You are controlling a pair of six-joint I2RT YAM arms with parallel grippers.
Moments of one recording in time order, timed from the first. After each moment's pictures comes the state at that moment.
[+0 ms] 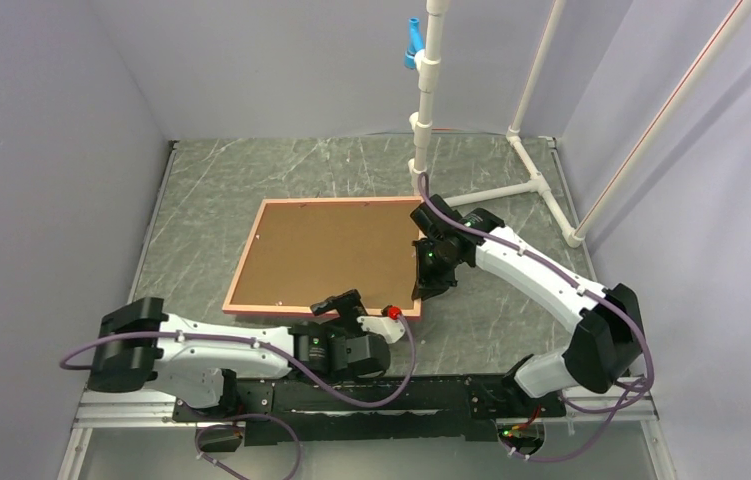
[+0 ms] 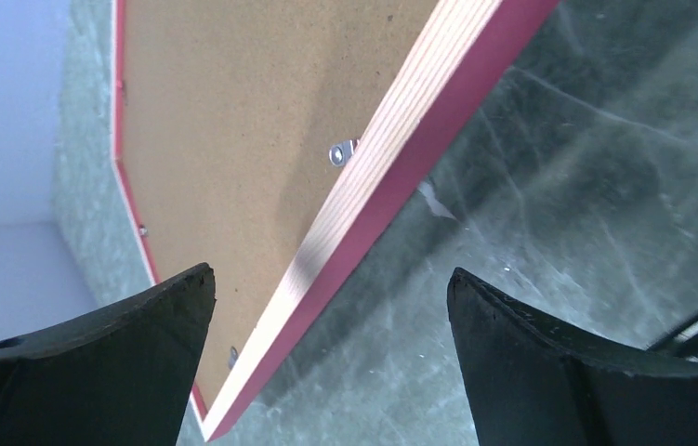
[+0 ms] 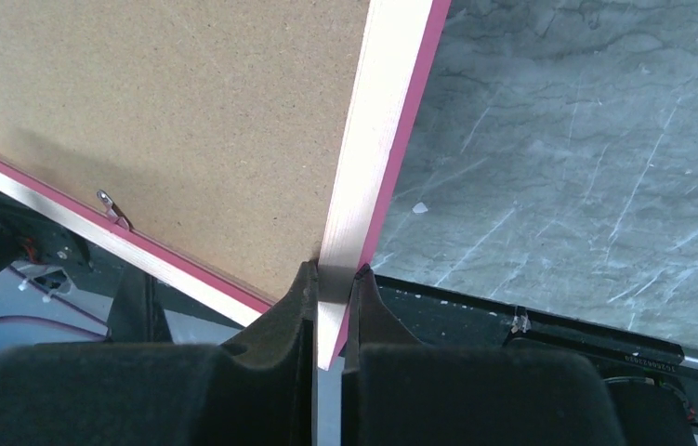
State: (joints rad) left arm -1.48 1.33 0.83 -0.55 -0.82 -0.09; right arm 0.68 1.43 1.18 -1.02 -0.11 0.67
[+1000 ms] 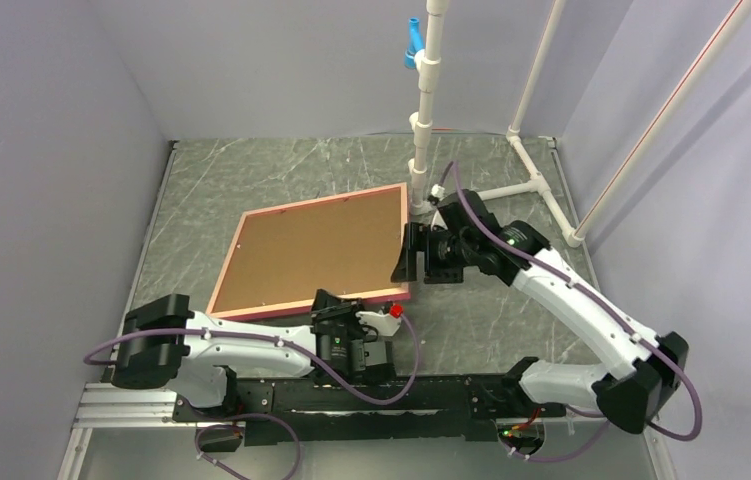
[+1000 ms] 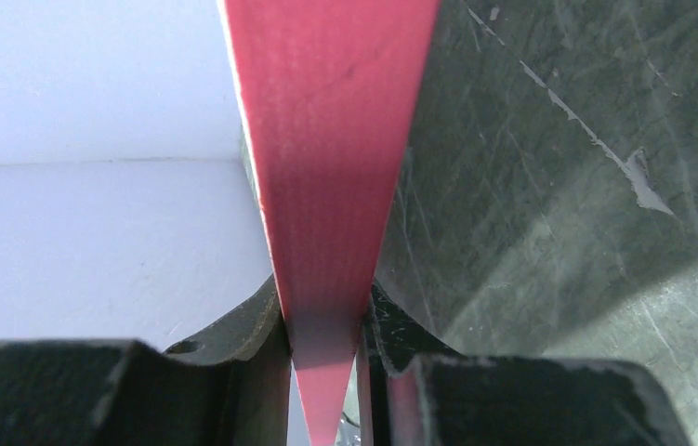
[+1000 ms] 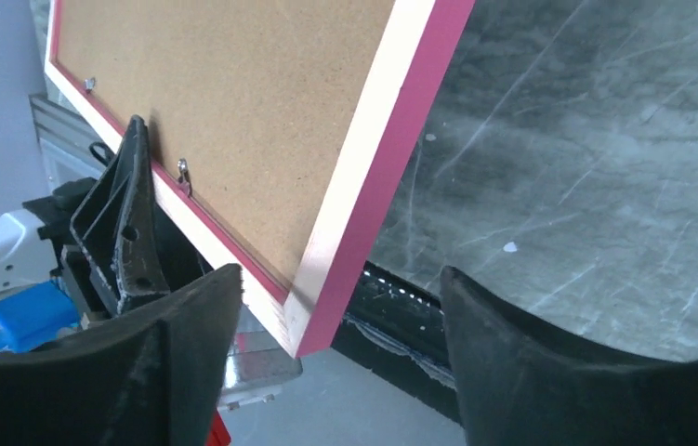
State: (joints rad) left arm -1.49 1.48 0.94 -0.82 -1.19 -0.15; right arm 0.68 1.22 1.18 -0.88 -0.22 0.68
